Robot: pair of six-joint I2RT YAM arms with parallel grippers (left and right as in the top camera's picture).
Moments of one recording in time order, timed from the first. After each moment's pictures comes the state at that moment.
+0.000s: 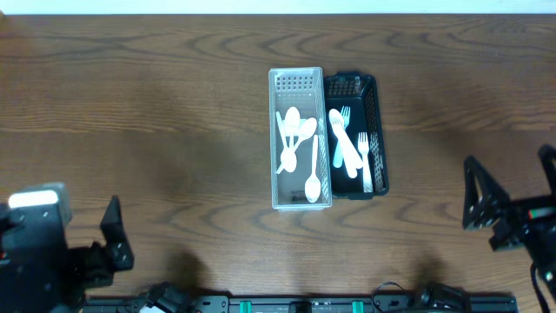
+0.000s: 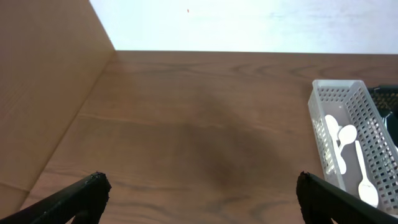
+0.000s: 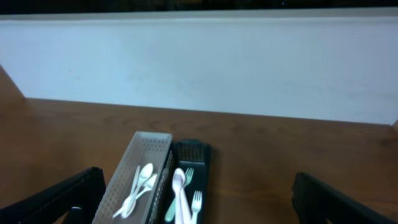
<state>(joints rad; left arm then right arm) -0.54 0.76 1.73 -1.59 -0.60 -0.29 -0.36 0.73 1.58 -1.14 -0.54 -0.03</state>
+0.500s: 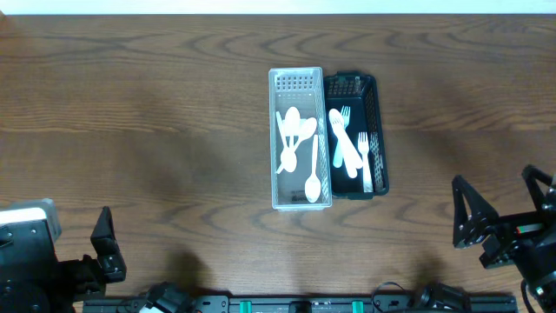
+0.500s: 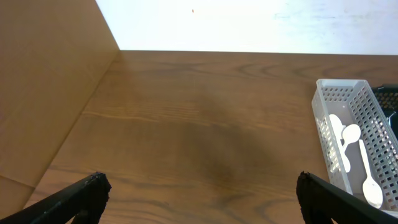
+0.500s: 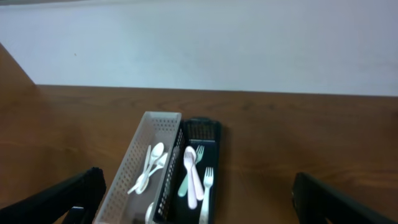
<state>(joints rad) -0.54 0.73 1.73 -1.60 -0.61 -0.29 -0.36 0.72 1.58 -1.25 -0.54 -0.03</state>
